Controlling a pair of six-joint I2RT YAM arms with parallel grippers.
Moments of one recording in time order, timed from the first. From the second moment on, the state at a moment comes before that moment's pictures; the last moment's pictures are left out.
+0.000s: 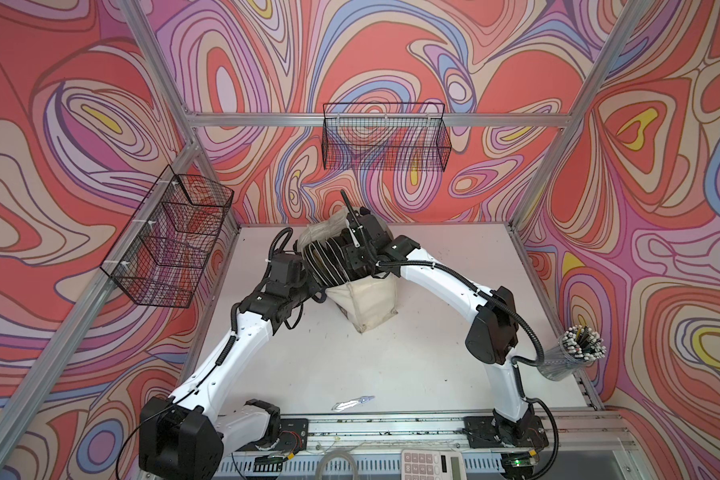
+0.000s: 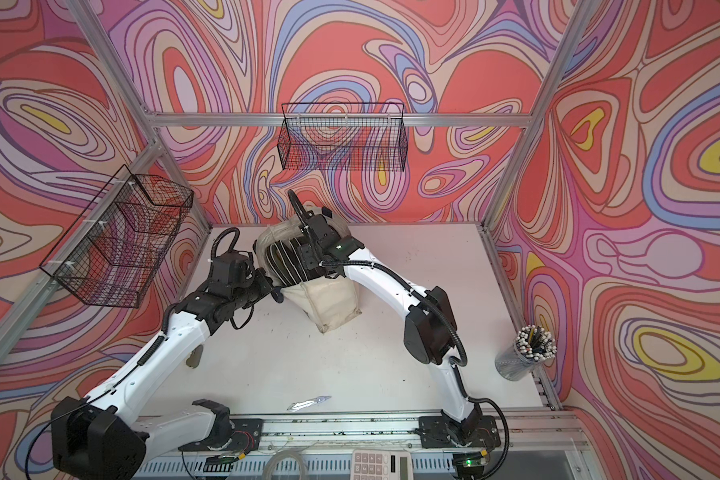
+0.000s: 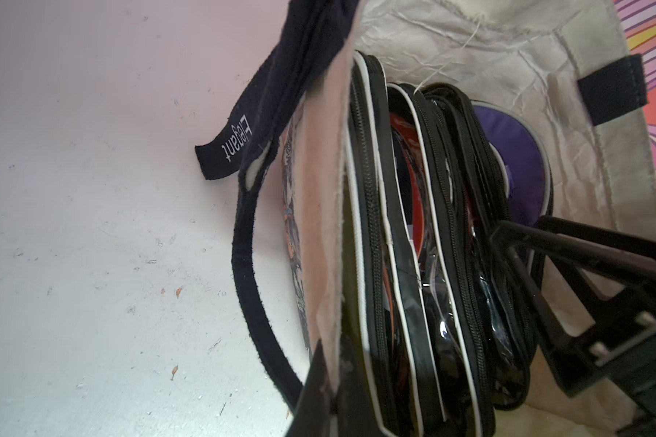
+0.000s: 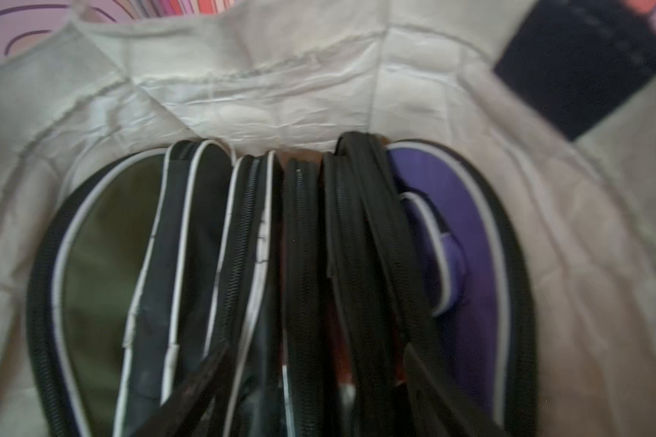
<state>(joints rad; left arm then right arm) -0.29 1.18 0.95 -0.47 -0.03 -0.83 0.74 2.13 2.07 -0.67 0.21 0.18</state>
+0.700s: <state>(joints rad) -0.29 1.16 0.92 -0.45 -0.05 -0.82 0.60 2.19 2.12 -0.64 0.13 0.24</state>
